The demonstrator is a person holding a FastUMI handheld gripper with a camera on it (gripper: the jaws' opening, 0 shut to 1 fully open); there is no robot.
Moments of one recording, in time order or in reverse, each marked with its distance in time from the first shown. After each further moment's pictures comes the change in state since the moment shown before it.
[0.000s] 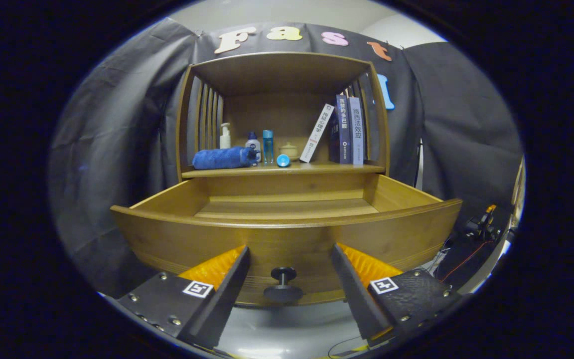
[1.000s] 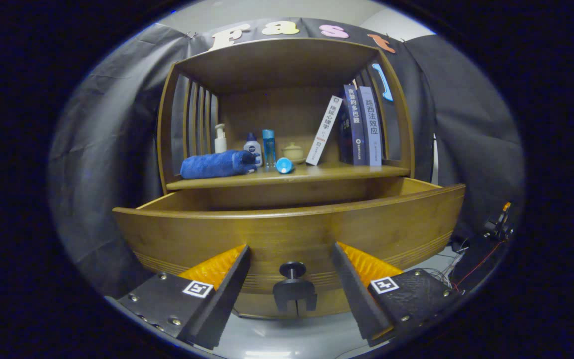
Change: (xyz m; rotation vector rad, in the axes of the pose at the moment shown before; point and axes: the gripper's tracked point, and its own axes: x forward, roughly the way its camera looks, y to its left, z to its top) arm 0.102 0.010 0.014 0.023 0.015 0.042
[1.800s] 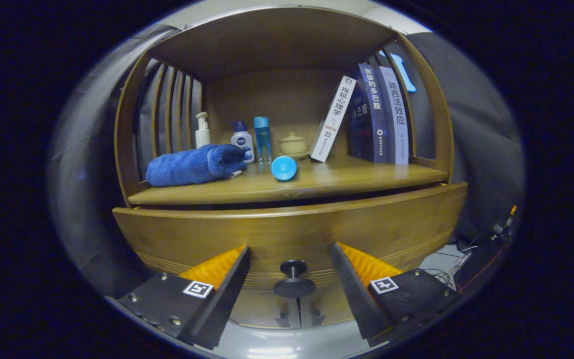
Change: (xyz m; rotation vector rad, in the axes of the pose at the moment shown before) arm 0.100 0.010 0.019 0.016 0.056 -0.020
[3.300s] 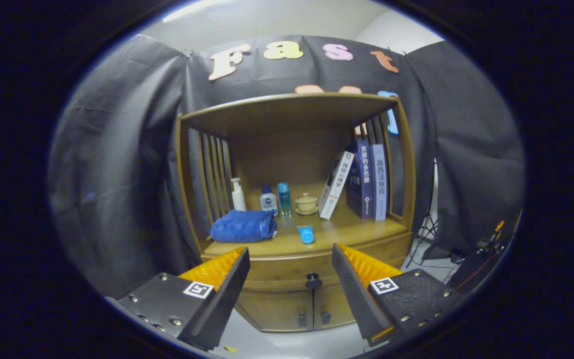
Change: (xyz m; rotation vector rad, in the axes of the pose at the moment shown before) arm -0.192 0.038 0.151 0.035 -0.180 0.043
